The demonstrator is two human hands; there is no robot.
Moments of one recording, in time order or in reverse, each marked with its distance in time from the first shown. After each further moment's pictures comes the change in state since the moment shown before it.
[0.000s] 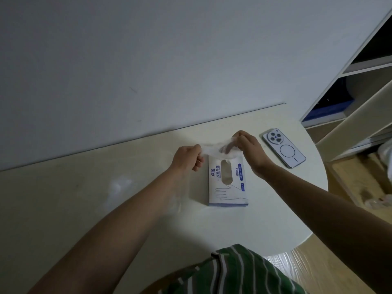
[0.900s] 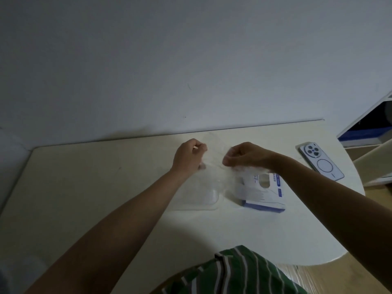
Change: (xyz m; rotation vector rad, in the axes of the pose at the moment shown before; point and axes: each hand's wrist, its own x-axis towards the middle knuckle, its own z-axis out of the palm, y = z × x) left_hand -0.034 -0.033 -0.106 0.173 0.252 0.260; right_hand 0.014 -0.041 0.088 -0.355 -0.575 0.198
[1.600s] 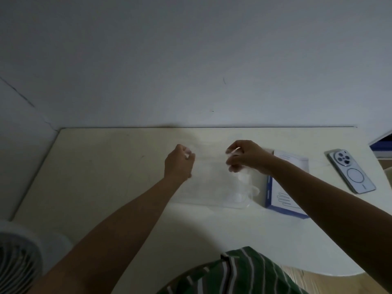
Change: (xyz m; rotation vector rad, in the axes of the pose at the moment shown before) left_hand -0.013 -0.072 -0.069 0.244 0.129 -0.166; right_hand 0.049 -0.035 0.069 0.142 0.156 0.117
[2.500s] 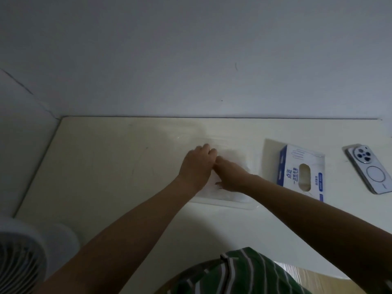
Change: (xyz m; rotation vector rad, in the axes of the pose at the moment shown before) left_hand -0.005 -0.001 0.024 0.760 0.002 0.636; right_hand 0.021 0.031 0.081 -1.121 -0.199 -0.285
